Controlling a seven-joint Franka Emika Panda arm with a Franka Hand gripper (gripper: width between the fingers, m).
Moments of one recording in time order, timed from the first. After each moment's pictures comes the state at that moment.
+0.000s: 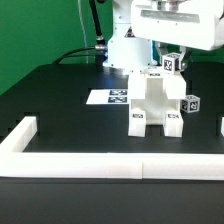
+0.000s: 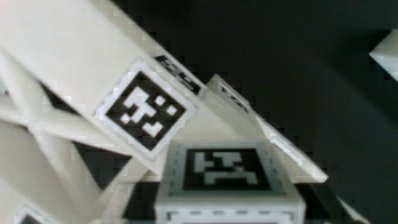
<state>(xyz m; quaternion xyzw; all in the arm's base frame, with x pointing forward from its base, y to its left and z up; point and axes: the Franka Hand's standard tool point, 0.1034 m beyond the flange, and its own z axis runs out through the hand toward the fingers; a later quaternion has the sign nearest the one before) 0.499 0.055 0.112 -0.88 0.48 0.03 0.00</state>
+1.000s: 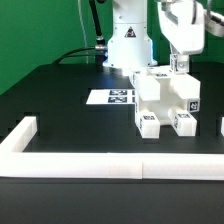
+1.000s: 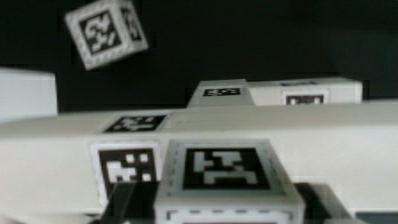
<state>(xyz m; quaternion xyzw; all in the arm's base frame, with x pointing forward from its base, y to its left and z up) 0.497 0.067 0.111 -0.70 0.71 0.04 0.01</state>
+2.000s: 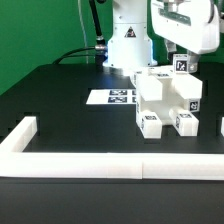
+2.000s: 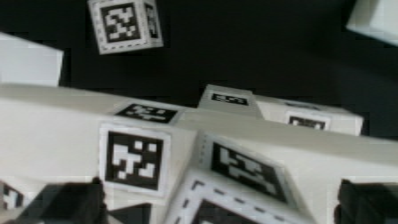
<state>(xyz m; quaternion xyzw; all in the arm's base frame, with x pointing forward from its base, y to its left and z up) 0.497 0.071 0.113 -0.82 0.57 0.05 0.01</state>
